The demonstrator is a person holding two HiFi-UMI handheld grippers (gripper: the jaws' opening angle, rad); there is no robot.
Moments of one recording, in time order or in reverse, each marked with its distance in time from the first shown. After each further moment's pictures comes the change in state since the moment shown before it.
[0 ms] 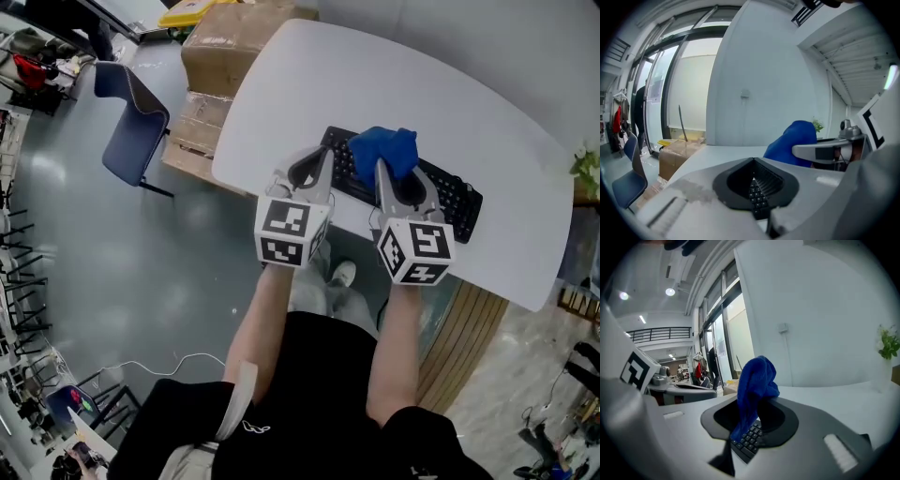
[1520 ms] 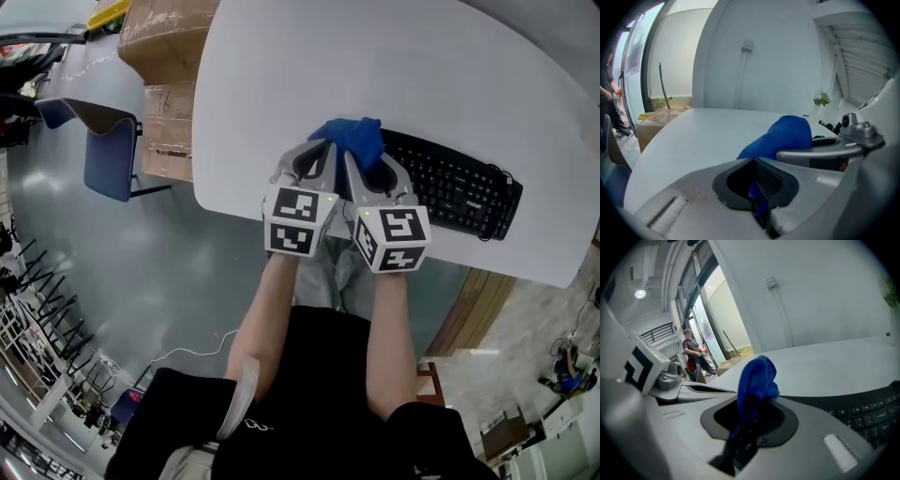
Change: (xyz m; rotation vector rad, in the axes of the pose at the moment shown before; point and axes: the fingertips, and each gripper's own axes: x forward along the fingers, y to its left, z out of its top) left arm 0.121 0.069 -0.156 -0.022 0.386 -0.155; right arm 0.148 0.012 -0.154 0.212 0.274 -0.032
